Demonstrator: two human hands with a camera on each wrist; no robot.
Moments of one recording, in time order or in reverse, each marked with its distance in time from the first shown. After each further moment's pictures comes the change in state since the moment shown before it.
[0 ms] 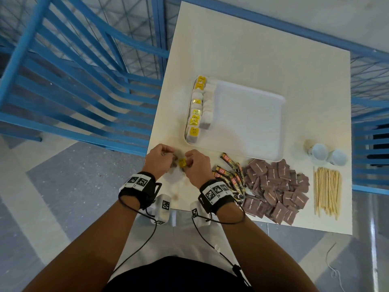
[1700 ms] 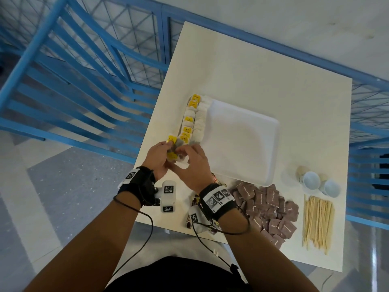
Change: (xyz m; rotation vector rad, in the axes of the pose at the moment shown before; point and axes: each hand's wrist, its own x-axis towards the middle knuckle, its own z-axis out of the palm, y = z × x) left_hand 0.030 0.070 0.034 -0.792 -0.033 -0.228; right_hand 0.036 -0.012 -0.063 0.043 0.100 -0.416
